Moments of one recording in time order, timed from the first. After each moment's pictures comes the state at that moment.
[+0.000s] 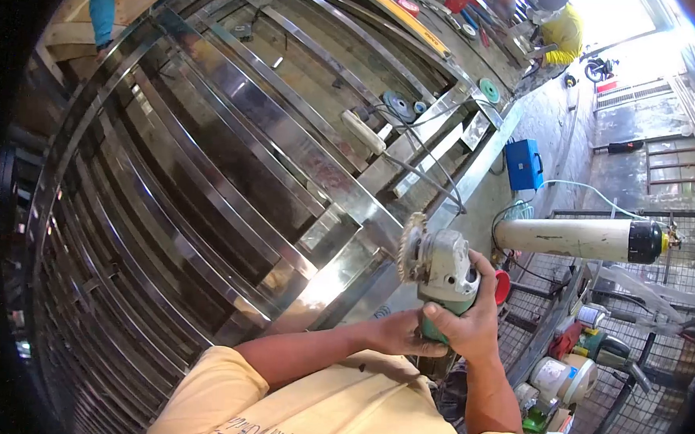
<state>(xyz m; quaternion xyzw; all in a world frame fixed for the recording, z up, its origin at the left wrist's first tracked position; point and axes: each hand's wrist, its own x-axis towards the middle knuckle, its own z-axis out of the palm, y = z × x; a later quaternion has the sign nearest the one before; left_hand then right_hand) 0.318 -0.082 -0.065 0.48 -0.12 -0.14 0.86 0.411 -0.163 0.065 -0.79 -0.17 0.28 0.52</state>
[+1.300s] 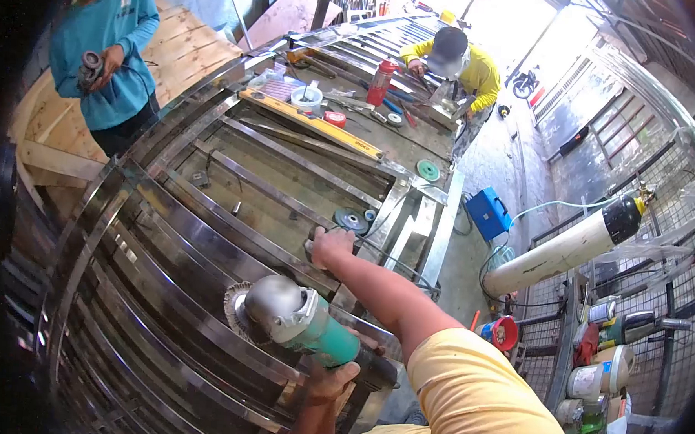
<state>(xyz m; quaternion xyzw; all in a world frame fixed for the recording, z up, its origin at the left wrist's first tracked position) 0.328 0.042 -0.051 0.30 0.04 0.20 0.93 0.575 0.142 -0.114 -0.92 -0.33 0.18 -0.07</state>
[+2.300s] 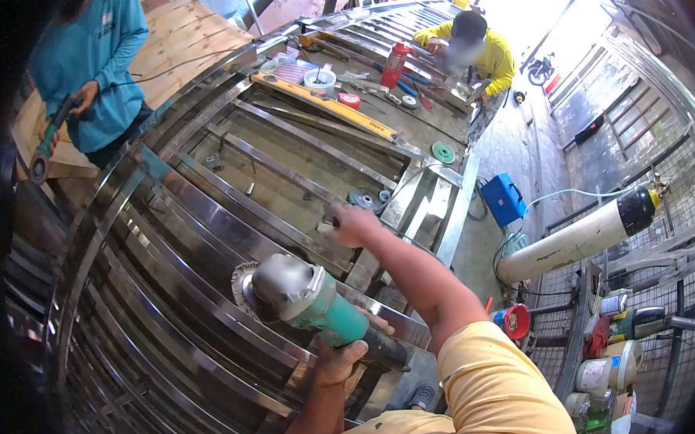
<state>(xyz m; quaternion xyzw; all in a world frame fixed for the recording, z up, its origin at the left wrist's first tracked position) 0.325 0.047 -0.033 0.31 0.08 0.17 0.93 0.600 0.106 -0.099 -0.85 -0.48 0.20 0.04</state>
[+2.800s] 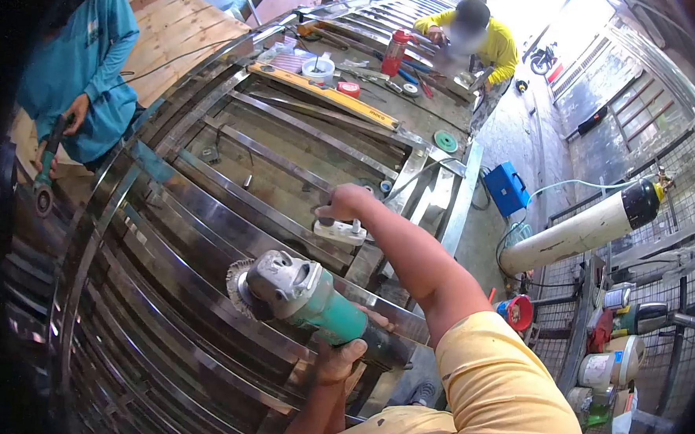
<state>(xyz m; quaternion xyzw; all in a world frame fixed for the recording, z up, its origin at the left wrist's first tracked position) 0.326 0.045 -0.043 0.30 0.06 0.20 0.93 0.626 0.141 -0.094 -0.84 -0.48 0.26 0.01</state>
